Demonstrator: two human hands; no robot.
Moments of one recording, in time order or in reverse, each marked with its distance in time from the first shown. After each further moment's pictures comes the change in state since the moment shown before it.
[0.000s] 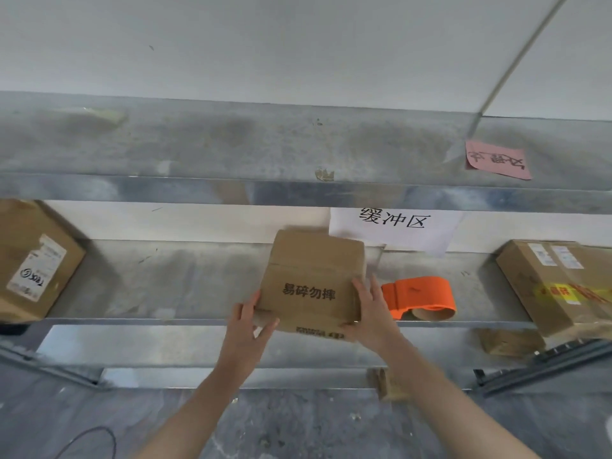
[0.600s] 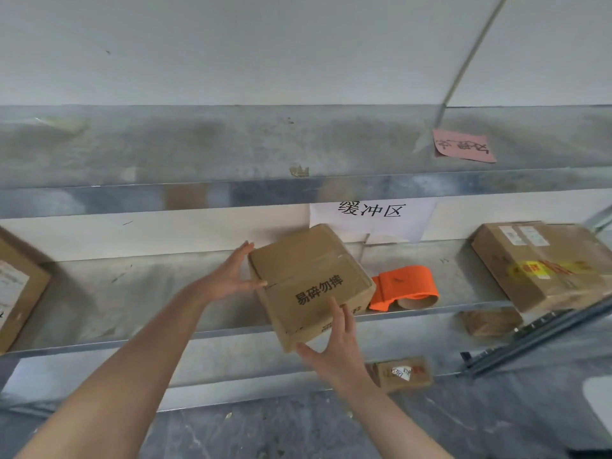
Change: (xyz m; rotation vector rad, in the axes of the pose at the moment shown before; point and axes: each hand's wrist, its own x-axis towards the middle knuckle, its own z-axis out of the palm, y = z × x) left_hand 0.125 0.036 -0.049 0.195 -0.512 0.083; right_hand -0.060 -0.040 0.051 0.410 0.129 0.046
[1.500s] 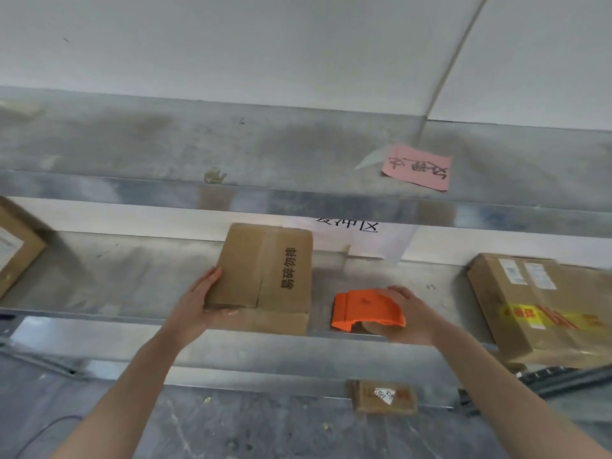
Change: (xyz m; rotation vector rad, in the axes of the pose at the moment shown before) left_hand -0.034 0.028 0.090 -0.118 0.442 -0.156; right_hand 0.137 0.137 -0.229 -0.633 -0.322 -0.146
